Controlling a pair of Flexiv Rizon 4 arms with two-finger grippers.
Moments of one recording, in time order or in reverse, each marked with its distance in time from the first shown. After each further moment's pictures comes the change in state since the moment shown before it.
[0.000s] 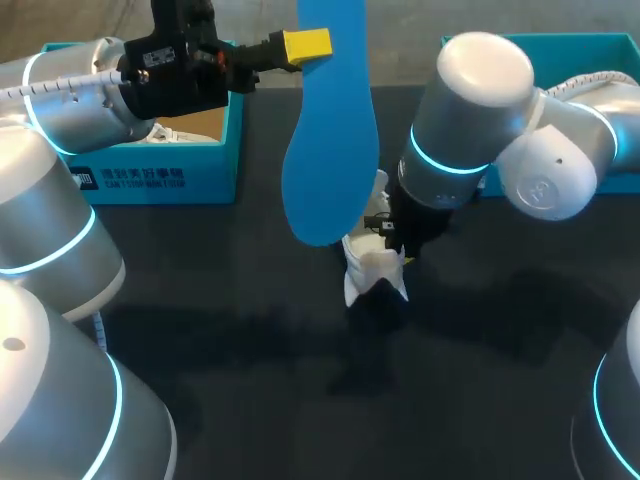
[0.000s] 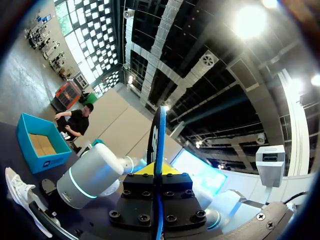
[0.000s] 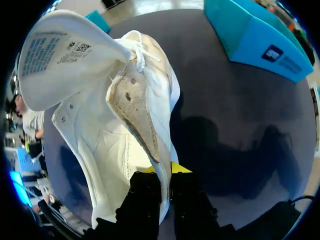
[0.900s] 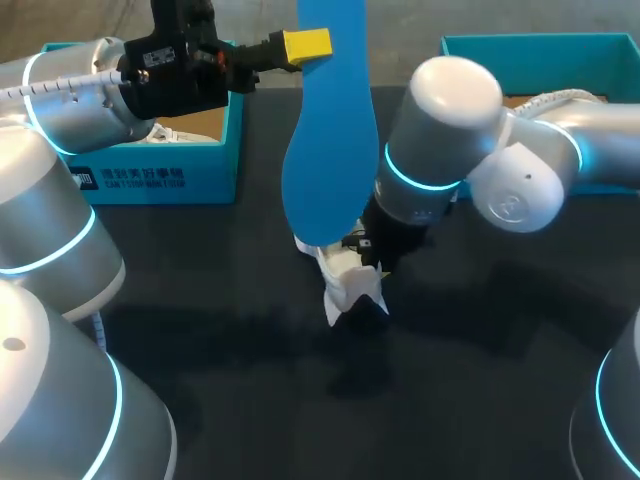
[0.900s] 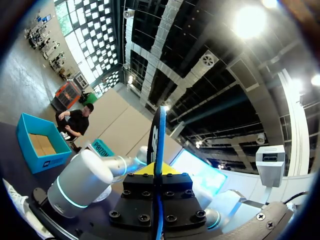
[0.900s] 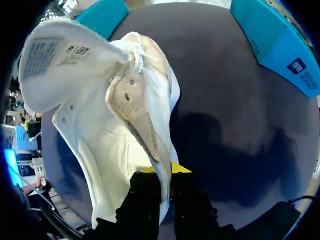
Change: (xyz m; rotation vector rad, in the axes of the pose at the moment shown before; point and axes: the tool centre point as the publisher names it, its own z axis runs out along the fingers) left arm 0.000 0.000 0.000 0.000 0.000 0.000; right arm 0.028 -0.014 0.032 0.053 0.011 -0.160
